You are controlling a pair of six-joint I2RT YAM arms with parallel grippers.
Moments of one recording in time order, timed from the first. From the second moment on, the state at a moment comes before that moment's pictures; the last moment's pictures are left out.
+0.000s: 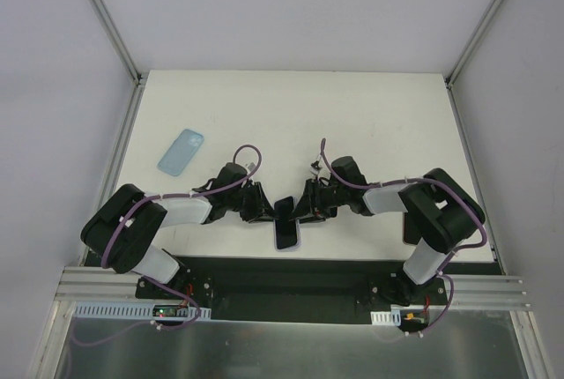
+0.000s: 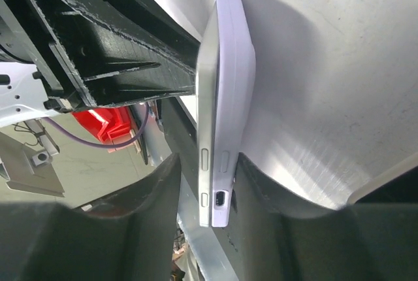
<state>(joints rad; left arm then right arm) -0.61 1.48 0.48 0.16 0.44 -0.97 0.61 1.69 0.60 0.32 -0.84 0.88</state>
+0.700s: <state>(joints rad) -0.62 1.49 0.48 0.16 0.46 -0.98 0.61 1.71 0.61 0.32 -0.86 0.88</state>
